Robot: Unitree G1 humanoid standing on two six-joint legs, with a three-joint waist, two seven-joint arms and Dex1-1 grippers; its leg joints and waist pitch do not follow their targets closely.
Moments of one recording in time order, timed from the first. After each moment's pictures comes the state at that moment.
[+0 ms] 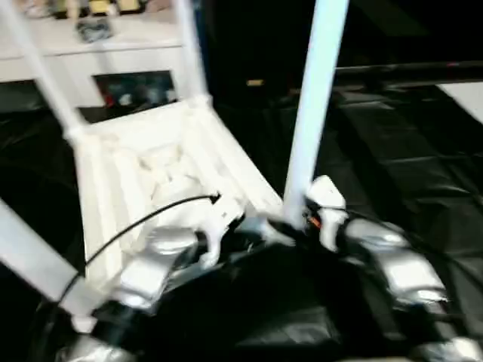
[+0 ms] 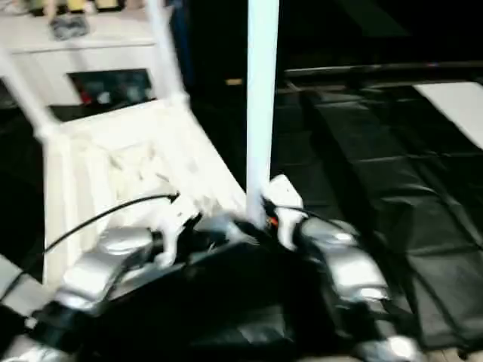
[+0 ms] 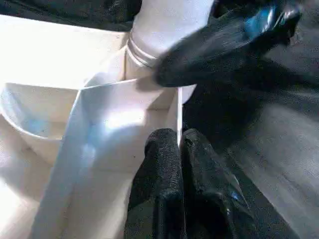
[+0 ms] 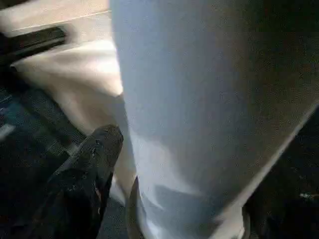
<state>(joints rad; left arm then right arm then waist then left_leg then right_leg) -0.32 0.27 -0.28 0.16 -0.09 0.44 -1.03 -0.31 -0.37 0.18 0.17 0.16 0.33 0.95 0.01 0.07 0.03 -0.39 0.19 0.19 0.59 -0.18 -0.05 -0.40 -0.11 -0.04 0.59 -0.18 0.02</state>
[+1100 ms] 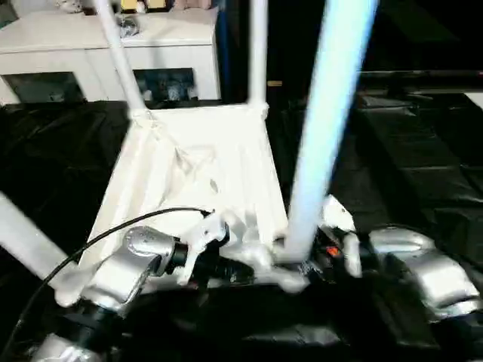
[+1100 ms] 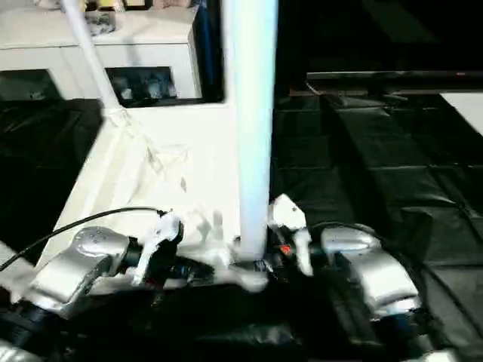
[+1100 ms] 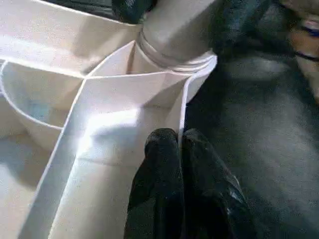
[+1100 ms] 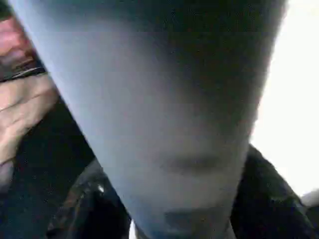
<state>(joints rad) -0.34 0.35 -0.29 0.20 -0.11 0.41 -1.14 -0.28 -0.39 0.20 0.09 0.22 0.41 1.03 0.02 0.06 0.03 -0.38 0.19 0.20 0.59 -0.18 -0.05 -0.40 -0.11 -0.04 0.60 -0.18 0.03</state>
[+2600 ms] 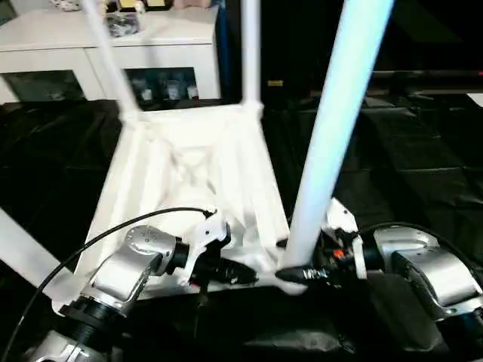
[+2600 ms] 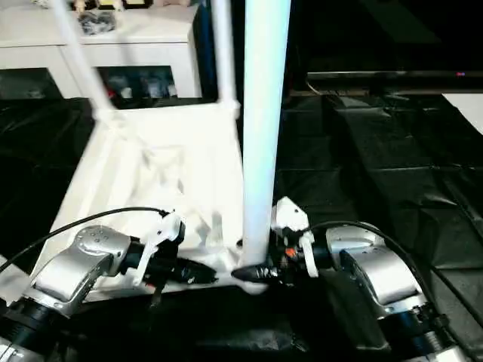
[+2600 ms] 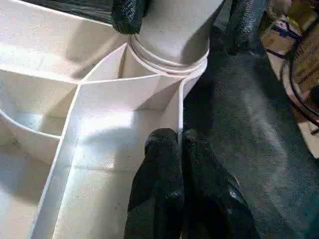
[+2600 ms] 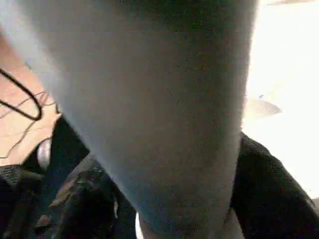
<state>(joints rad) -0.34 0.40 -0.34 0.17 -0.16 0.41 -1.33 -0.28 -0.54 0.26 0.02 0.31 0.46 1.29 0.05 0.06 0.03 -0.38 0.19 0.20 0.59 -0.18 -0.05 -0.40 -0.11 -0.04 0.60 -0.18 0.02</state>
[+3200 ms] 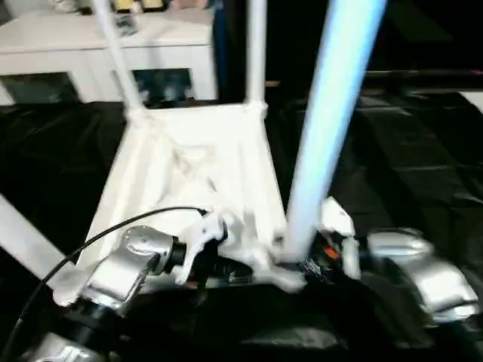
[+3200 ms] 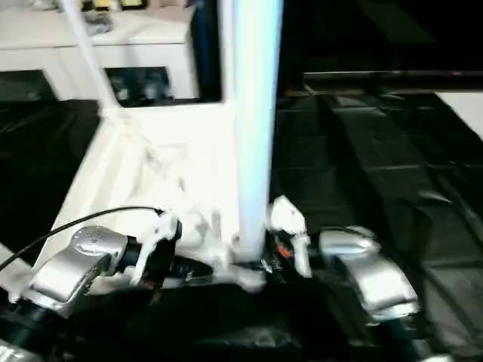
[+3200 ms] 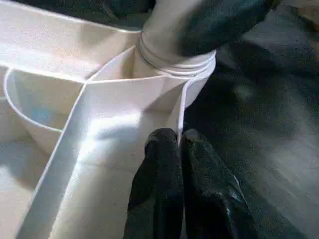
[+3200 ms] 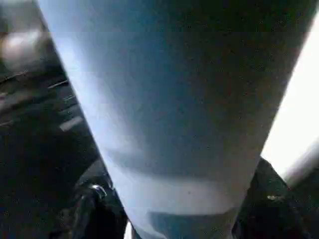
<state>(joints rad) -0.34 0.30 -0.26 0.21 -0.10 0.39 -1.08 -0.30 -0.32 0.16 0.14 0.20 0.37 0.88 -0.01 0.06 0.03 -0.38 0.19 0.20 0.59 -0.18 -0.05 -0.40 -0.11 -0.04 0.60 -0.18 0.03</state>
